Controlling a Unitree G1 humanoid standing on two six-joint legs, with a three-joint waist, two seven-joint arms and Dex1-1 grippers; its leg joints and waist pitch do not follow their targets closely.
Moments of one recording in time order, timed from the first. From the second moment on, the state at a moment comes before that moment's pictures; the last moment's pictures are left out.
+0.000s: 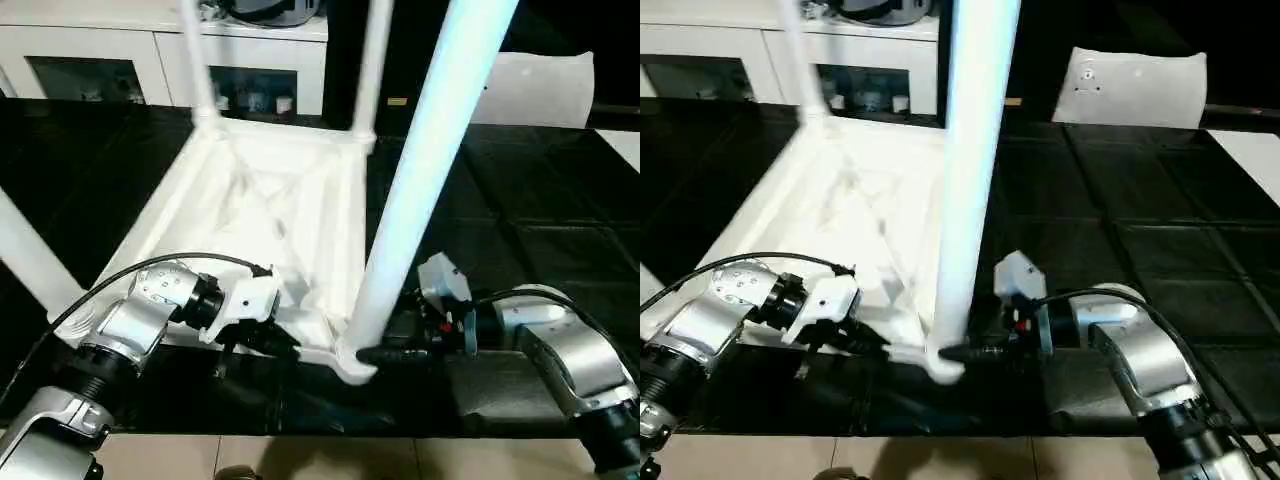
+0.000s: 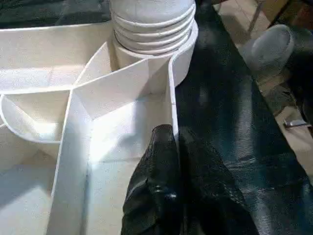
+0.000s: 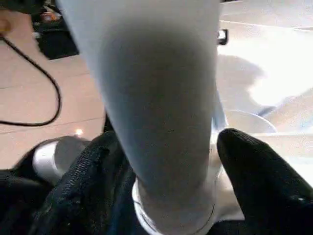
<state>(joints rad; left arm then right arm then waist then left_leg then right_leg) -0.51 0.53 -0.39 0.46 -0.05 -0.12 -1.51 -0.32 -0.52 0.25 0.05 0.33 0.33 1.32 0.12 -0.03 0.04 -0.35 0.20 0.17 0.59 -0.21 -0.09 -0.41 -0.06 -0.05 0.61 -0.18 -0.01</state>
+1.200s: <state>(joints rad) -0.42 0.35 -0.26 0.33 0.04 0.24 -1.04 -0.24 -0.15 0.07 0.03 0.22 0.48 0.61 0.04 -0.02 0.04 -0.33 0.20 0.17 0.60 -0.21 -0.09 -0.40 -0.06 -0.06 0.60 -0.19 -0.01</state>
